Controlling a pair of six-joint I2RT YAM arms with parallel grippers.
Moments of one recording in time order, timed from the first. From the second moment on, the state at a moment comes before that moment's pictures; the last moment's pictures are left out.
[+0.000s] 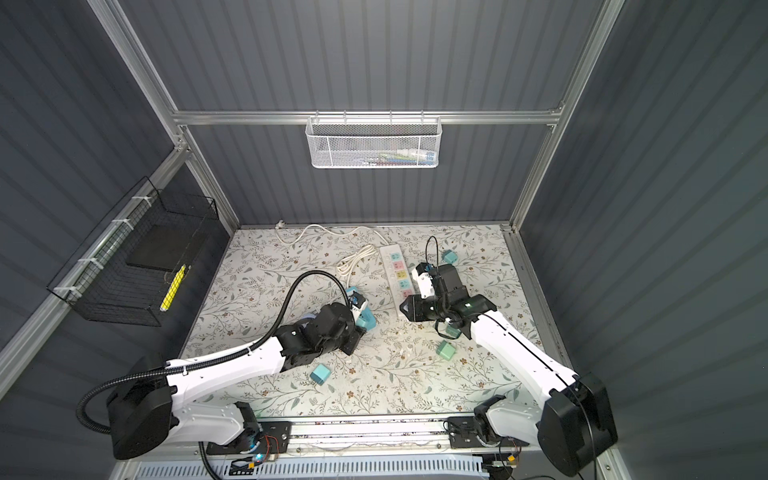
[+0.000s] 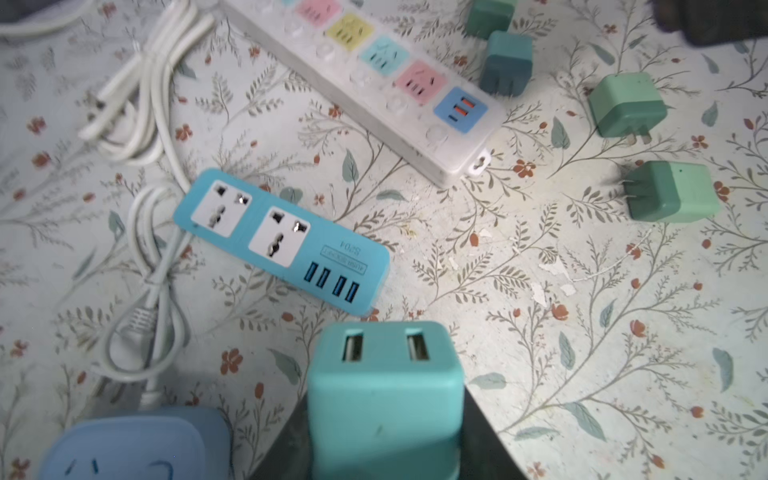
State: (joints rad) left arm -0.97 1.31 0.76 -0.19 -0.22 -0.14; right arm 0.46 1.23 0.90 -0.50 -0.36 0.36
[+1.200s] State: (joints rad) left arm -0.97 1.29 0.69 0.09 -0.11 0.22; right arm 0.57 1.52 1.08 -0.45 -0.77 0.28
